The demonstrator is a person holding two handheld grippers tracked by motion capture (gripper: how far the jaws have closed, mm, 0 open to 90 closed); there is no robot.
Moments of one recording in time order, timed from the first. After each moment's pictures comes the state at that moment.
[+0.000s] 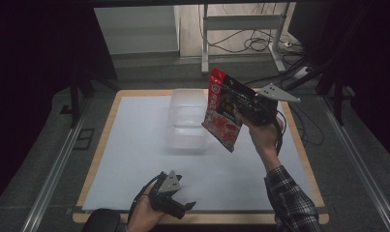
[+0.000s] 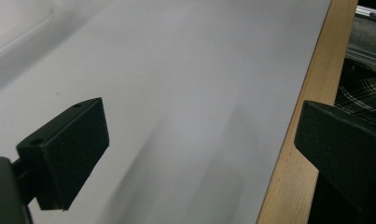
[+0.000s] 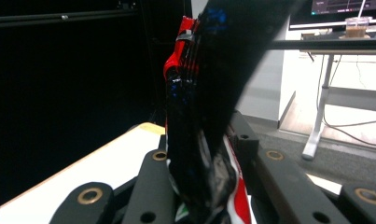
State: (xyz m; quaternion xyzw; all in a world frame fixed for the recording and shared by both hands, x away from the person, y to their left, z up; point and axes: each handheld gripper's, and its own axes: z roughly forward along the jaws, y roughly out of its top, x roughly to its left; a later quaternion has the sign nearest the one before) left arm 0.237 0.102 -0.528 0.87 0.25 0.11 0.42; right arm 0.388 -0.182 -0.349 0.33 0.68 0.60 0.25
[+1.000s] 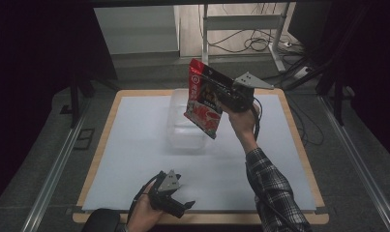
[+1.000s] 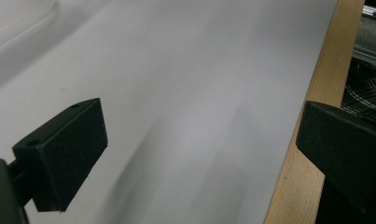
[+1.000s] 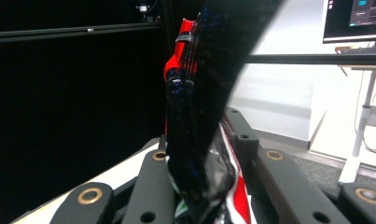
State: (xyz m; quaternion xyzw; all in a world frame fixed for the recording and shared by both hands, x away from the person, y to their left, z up) left arm 0.240 0.103 -0.529 0.87 0.26 0.10 0.41; right arm 0.438 -0.133 -0.362 0.29 0.68 0.64 0.22
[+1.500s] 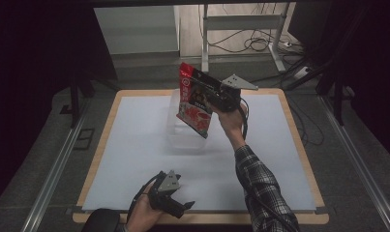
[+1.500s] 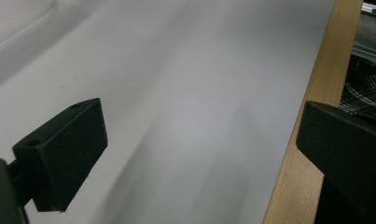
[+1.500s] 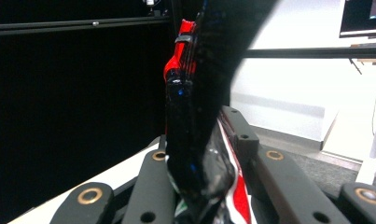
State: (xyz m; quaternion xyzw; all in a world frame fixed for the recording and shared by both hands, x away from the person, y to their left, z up) left arm 0.240 0.105 -0.529 0.87 0.25 0.10 0.41; right arm 0.458 -0.105 -0.388 0.28 0.68 0.64 0.21
